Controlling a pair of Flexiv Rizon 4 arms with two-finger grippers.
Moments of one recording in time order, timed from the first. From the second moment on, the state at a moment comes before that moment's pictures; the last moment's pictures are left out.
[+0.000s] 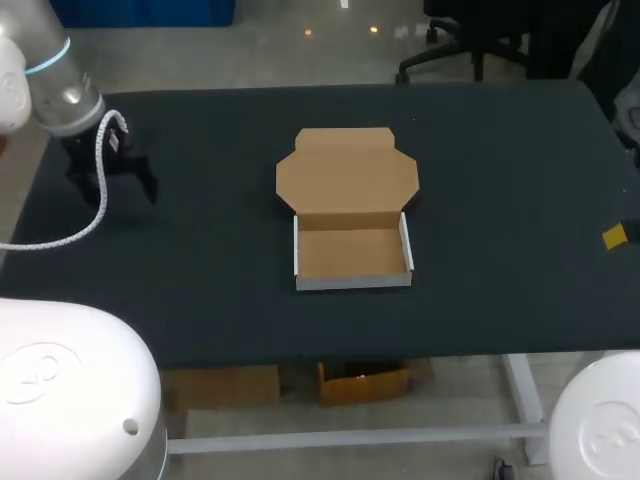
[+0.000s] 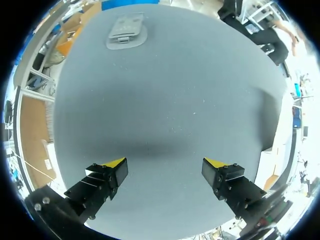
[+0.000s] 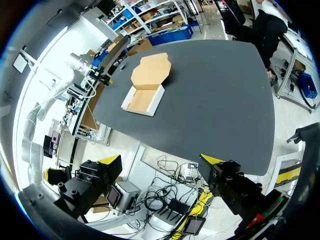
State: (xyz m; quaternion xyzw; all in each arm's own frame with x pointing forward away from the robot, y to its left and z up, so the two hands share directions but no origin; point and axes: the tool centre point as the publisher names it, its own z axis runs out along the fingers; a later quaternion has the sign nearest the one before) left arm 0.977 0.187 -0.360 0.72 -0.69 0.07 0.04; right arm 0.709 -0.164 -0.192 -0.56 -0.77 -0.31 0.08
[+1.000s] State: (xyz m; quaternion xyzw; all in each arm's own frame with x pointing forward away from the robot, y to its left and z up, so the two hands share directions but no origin) left arm 1.042 0.211 -0.368 0.70 -0.71 0.07 0.02; right arm 0.708 -0.164 -0.192 -0.56 -0.77 -0.31 0.08
